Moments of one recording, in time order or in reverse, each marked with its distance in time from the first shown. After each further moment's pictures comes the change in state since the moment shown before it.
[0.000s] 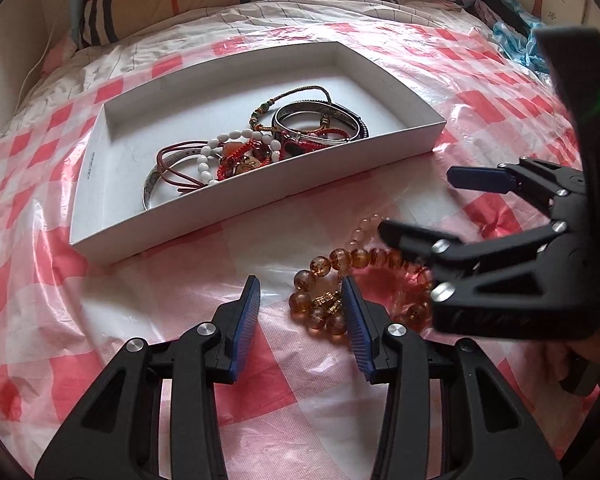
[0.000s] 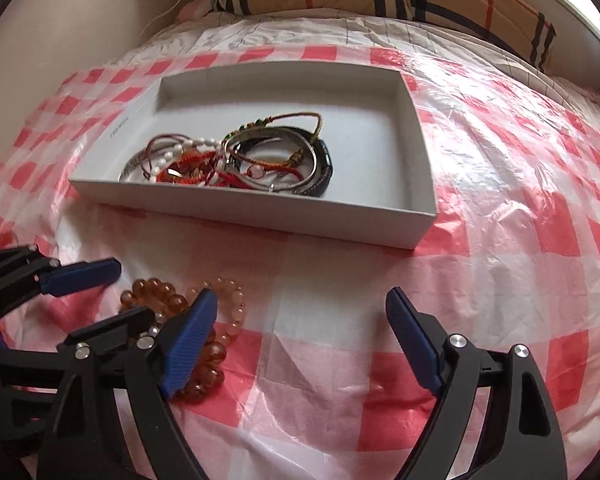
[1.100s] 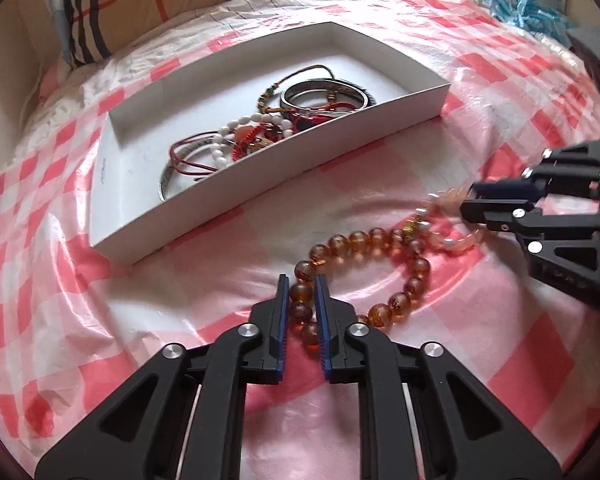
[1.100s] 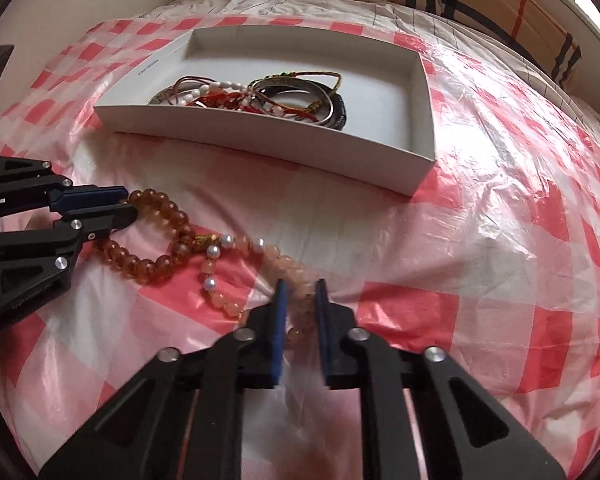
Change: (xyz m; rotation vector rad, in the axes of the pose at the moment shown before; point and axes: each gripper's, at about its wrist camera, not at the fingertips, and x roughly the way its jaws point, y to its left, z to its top) left arm -0.001 0.006 -0.009 0.103 0.049 0.038; right arm -0.019 0.006 -0.027 -0.114 0.071 0.038
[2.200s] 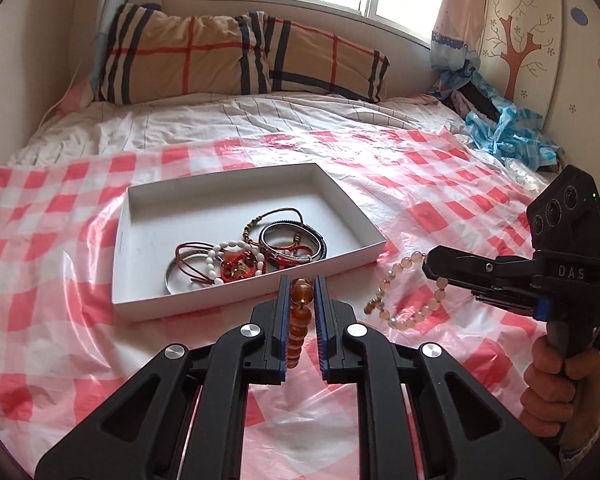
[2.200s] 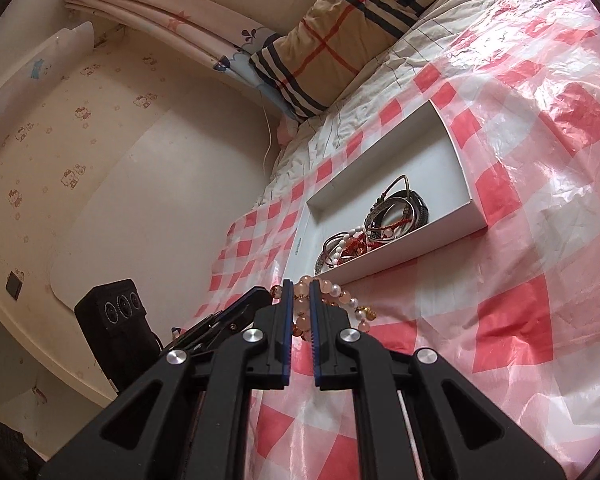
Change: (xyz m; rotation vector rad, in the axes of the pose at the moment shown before) left arm -0.091 0.005 0.012 -0.177 -0.386 -0.109; right arm -0.058 -0.084 -0.017 0.577 -0.406 0.801
